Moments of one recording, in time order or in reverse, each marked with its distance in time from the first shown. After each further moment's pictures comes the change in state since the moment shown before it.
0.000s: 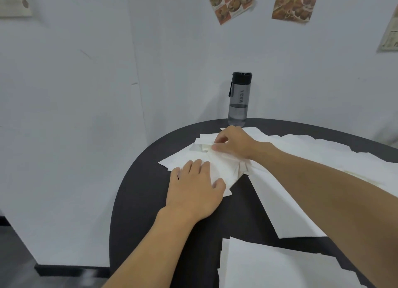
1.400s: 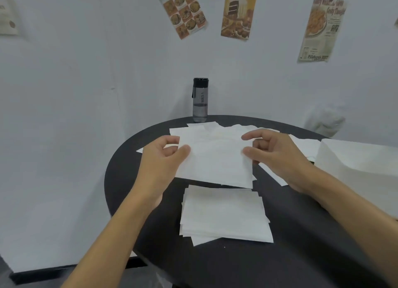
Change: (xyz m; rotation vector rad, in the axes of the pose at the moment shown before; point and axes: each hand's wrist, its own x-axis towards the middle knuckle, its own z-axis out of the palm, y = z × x) left_hand -0.106 0.039 -0.097 -1.300 0.126 -0.068; right_hand -0.277 -0.068 -0.092 0.614 0.333 0.165
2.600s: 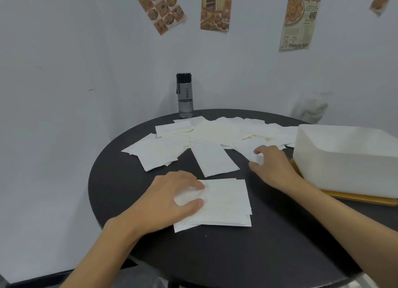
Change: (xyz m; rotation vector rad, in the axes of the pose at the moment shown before) left_hand -0.026 -0.046 0.003 0.794 -0.600 0.268; right_hand -0.009 0.073 -0.020 -0.773 0.179 0.354
